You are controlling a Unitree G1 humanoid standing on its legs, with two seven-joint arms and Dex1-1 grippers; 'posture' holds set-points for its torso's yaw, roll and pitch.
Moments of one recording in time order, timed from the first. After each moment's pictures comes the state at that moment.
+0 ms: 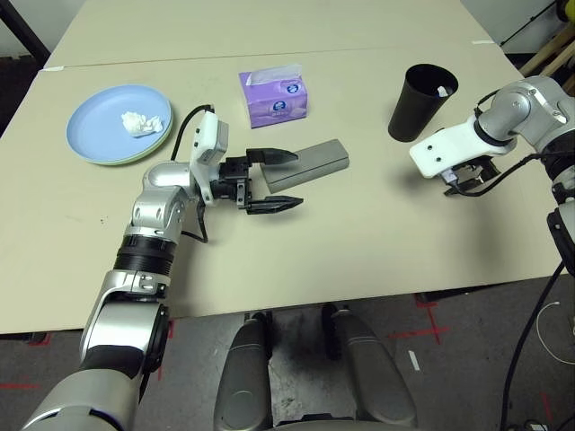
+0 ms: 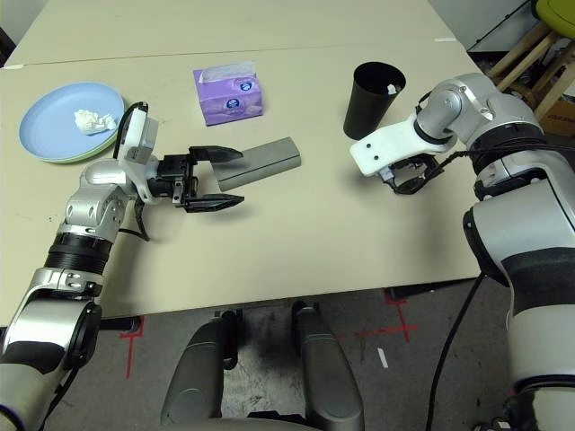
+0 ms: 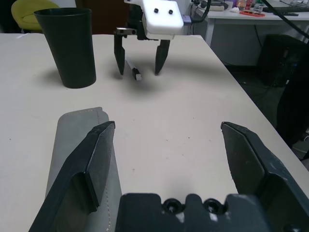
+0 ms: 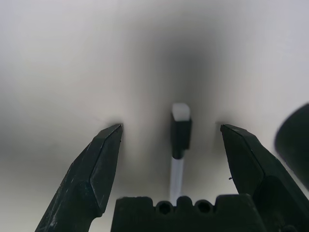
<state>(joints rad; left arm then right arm) -0.75 0.46 -0.03 0.44 -0.37 0.03 -1.44 -1.40 -0.70 0.58 1.26 -0.63 -0.67 1.30</state>
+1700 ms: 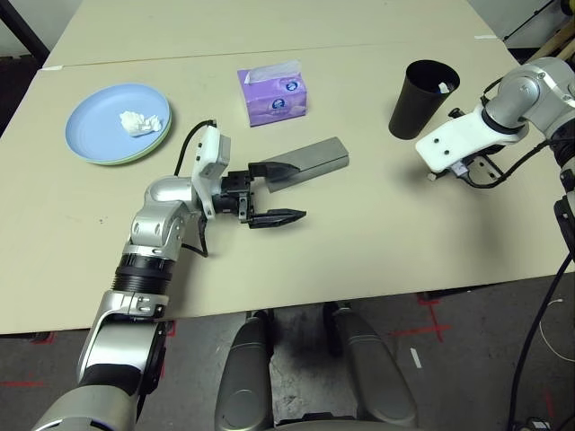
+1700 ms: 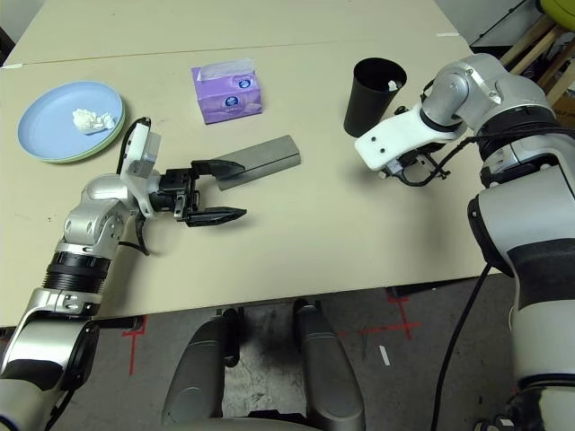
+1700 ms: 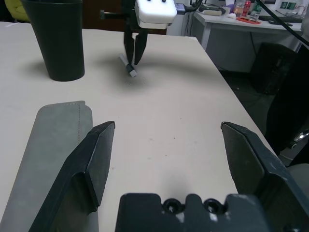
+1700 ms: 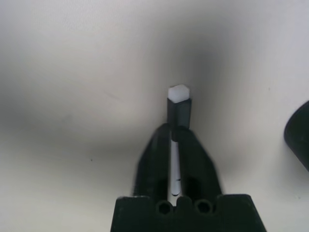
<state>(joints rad) -0.66 0.45 -0.03 0.29 -0.40 0.12 -1.40 -1.44 -0.71 0.58 1.28 -0.65 -0.70 1.39</state>
